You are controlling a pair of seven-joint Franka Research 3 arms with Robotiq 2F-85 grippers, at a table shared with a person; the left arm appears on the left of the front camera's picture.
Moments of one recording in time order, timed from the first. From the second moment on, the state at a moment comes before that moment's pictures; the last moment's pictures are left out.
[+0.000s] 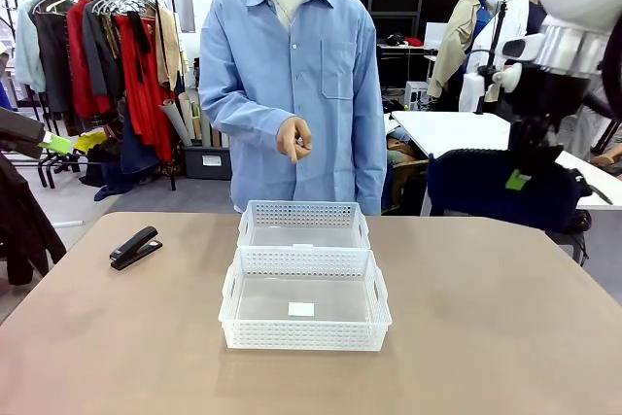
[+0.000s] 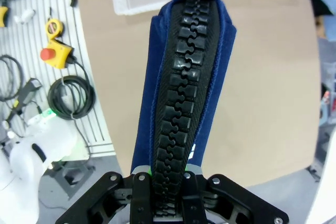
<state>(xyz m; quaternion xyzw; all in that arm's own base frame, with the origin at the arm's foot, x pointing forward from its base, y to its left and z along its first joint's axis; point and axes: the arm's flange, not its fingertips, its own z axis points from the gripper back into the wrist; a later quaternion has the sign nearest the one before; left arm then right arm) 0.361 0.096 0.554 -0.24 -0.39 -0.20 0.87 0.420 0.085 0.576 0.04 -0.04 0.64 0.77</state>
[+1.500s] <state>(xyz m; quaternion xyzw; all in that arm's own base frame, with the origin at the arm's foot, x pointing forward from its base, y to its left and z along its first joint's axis) 0.361 0.096 0.554 -0.24 -0.39 -0.20 0.87 0.393 0.206 0.507 0.03 -0.03 0.72 0.69</state>
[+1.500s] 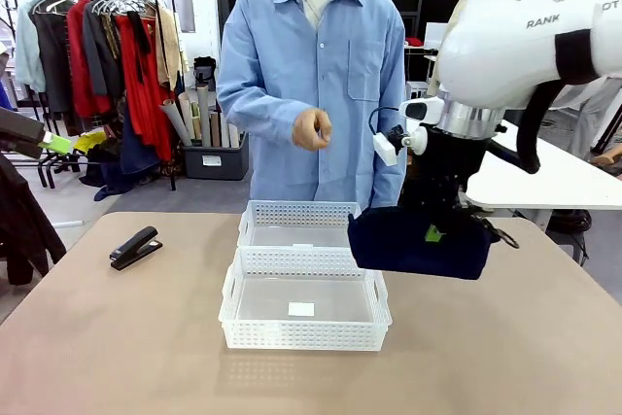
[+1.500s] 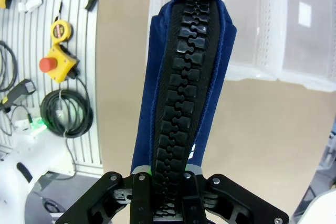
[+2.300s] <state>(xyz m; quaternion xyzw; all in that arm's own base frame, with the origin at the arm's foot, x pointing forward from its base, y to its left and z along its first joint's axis) 0.361 0.096 0.554 -0.24 -0.39 -0.20 0.87 0.391 0.179 0.515 0.03 -0.03 0.71 0.71</state>
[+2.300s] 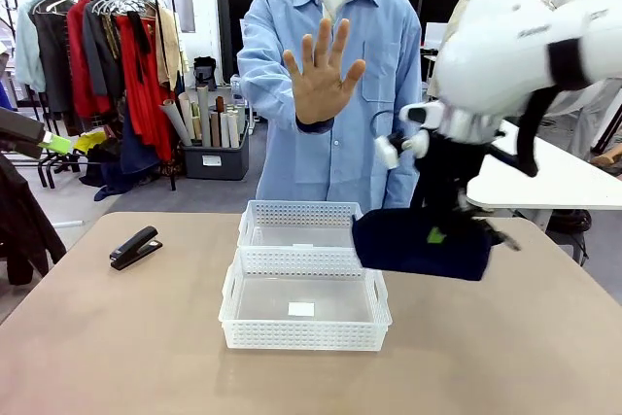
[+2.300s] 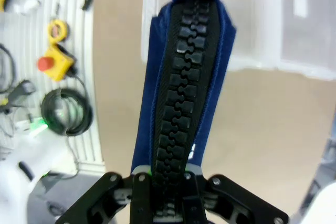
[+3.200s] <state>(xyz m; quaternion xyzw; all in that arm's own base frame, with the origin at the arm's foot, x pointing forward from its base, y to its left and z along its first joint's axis) 0.361 0.096 0.554 -0.24 -0.39 -0.20 0.87 0.377 0.036 0.532 0.05 0.01 0.67 0.74</state>
